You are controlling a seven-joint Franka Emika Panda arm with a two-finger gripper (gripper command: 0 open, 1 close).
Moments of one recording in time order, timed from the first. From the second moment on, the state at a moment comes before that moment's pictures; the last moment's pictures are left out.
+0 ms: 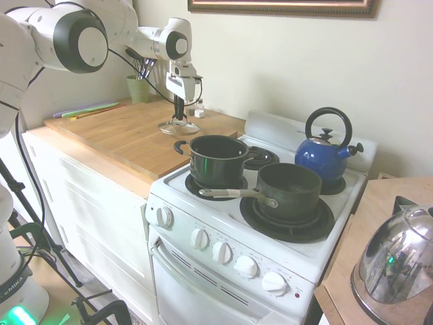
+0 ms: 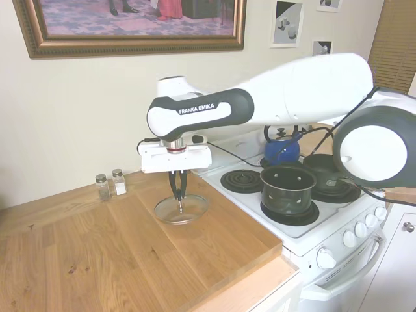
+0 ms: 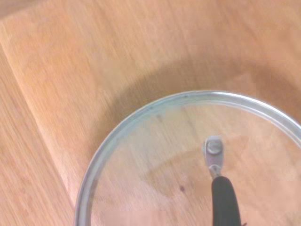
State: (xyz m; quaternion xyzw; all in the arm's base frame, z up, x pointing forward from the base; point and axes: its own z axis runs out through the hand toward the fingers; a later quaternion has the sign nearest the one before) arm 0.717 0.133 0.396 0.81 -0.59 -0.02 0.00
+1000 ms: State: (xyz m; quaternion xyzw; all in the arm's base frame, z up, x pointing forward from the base) arm 0.720 0.137 0.391 0.82 -0.57 -0.03 -0.01
